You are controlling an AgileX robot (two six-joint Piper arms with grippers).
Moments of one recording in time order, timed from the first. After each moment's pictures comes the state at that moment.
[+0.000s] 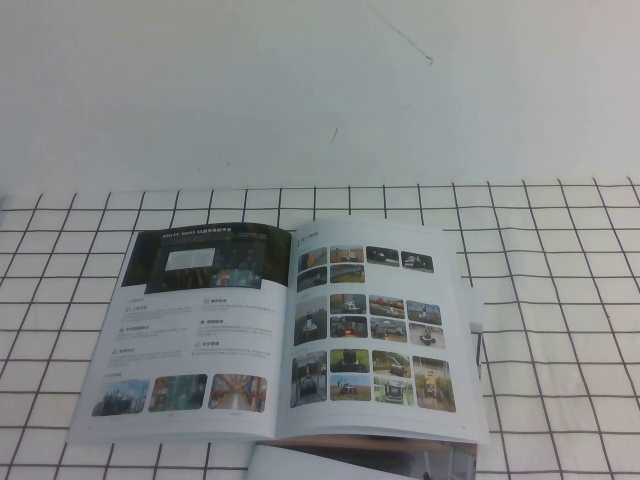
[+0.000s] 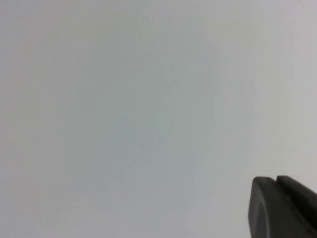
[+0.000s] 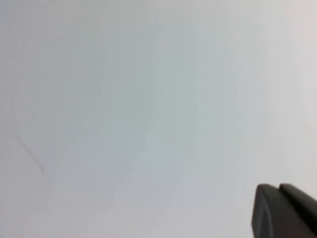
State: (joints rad) right arm -0.05 -0.01 0.03 0.01 -0.20 -0.18; left arm -0.08 -0.01 0.03 -0.03 -0.34 -0.17
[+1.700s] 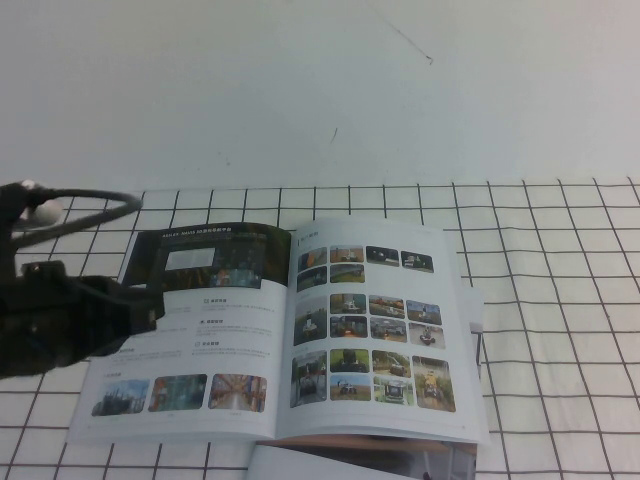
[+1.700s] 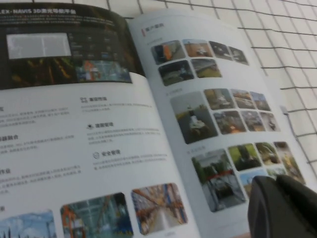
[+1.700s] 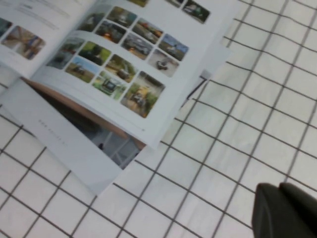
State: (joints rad) right arm -0.05 0.73 -0.80 0.44 1.10 -0.60; left arm -0.08 1.06 -0.68 -0.93 0.62 0.61
